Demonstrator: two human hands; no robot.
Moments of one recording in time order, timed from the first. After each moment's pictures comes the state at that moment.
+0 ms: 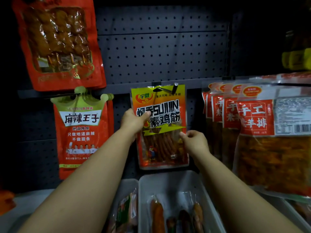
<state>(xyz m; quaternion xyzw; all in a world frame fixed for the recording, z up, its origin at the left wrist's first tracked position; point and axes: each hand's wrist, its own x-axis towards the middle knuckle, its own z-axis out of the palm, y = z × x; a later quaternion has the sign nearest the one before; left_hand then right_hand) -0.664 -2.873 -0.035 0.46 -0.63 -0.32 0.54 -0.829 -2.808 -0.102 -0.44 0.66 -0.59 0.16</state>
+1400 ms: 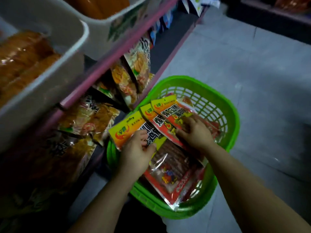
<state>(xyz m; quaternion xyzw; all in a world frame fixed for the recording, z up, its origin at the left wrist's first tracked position) -0.888 -2.507 -0.505 0.23 -0.82 -0.53 -0.01 -1.011 -2.336 -0.537 -0.12 0.96 -0.16 0.17</state>
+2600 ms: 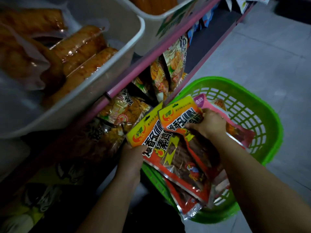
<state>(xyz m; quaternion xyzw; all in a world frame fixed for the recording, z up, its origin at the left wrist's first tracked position) -0.851 -2.548 -0.507 0.49 -0.53 -0.69 0.10 -1.037 -2.401 -0.546 -0.11 0.98 -0.13 0.13</state>
